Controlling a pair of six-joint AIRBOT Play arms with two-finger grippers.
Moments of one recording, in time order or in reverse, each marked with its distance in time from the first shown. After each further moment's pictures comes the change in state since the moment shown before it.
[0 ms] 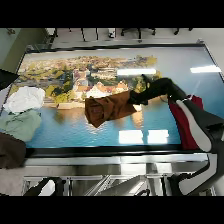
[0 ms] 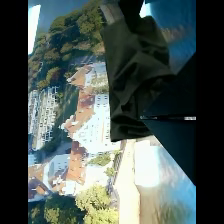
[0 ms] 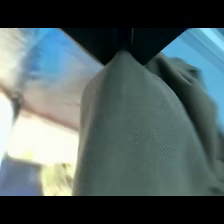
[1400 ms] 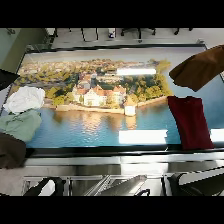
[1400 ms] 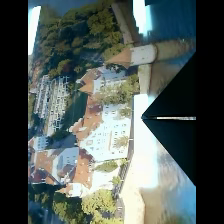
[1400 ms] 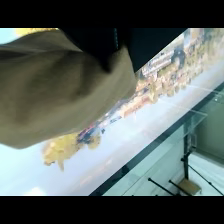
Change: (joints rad) left arm 0.000 0.000 0.000 -0.002 0.003 -0.009; right arm -0.749 -0.008 0.554 0.071 -0.009 0.058
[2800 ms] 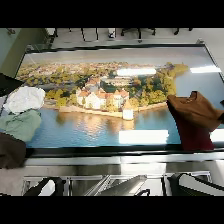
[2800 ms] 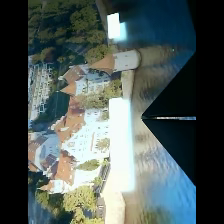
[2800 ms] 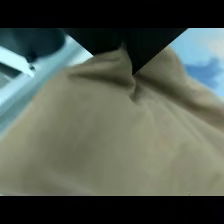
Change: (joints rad) left arm 0.000 -0.002 0.000 0.000 0.105 0.009; right arm -0.001 0.410 -0.631 -0.797 -0.667 0.553
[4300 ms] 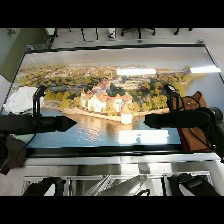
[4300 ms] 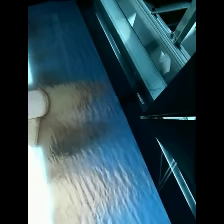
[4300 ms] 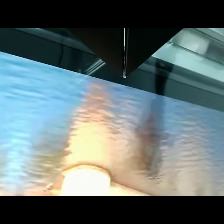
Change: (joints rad) left arm -0.438 0.252 -0.717 0.003 -0.233 -0.012; right arm 0.922 0.445 -0.548 0.354 0.703 -0.313
